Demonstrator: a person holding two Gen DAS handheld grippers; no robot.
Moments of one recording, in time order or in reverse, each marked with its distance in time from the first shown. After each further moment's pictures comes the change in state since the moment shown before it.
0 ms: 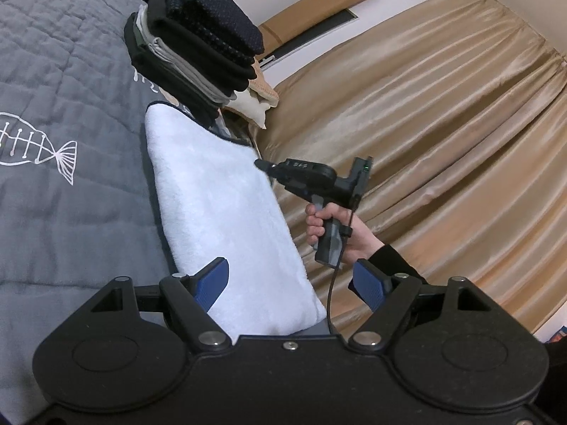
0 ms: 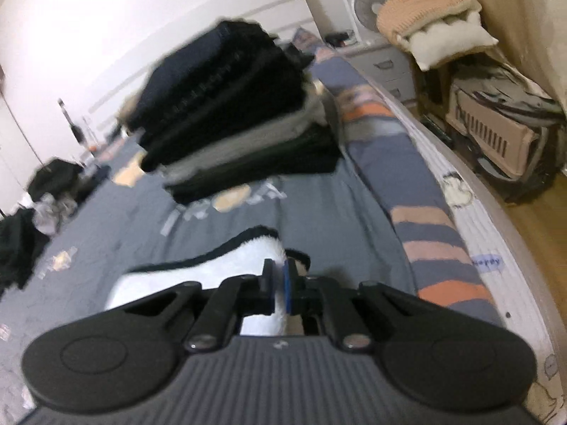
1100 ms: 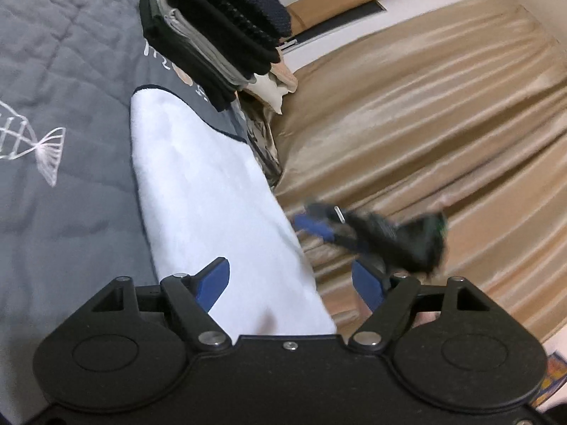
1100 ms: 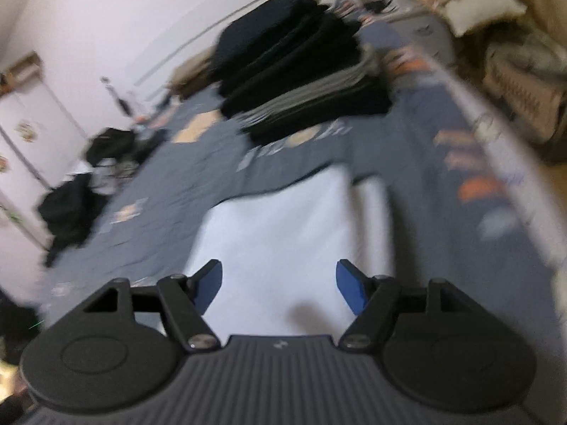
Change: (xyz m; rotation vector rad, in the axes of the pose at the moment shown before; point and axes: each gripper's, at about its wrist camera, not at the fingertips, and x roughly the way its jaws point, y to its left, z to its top) left arm 0.030 0.012 0.020 -0.083 0.055 0.017; right arm -0.069 0.033 -0.040 0.000 0.099 0.145
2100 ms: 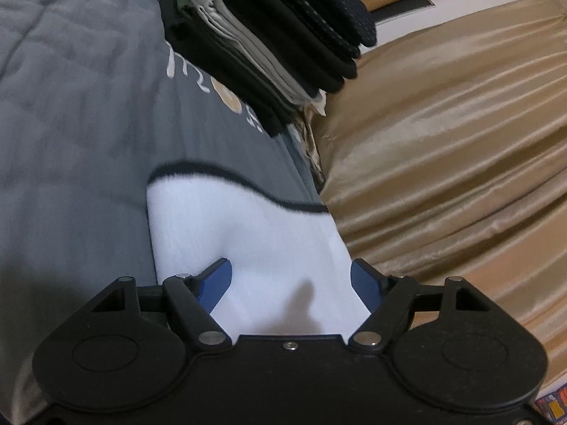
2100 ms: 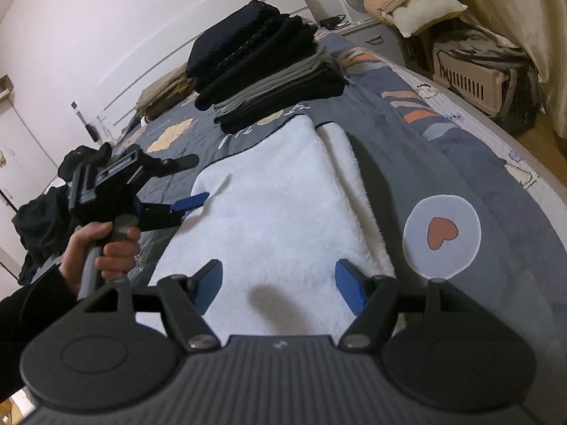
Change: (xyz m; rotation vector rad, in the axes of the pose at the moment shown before) left arm 0.132 0.098 0.132 -0.055 0.048 0.104; right arm -0.047 0.026 -0.116 0.094 -0.099 -0.087
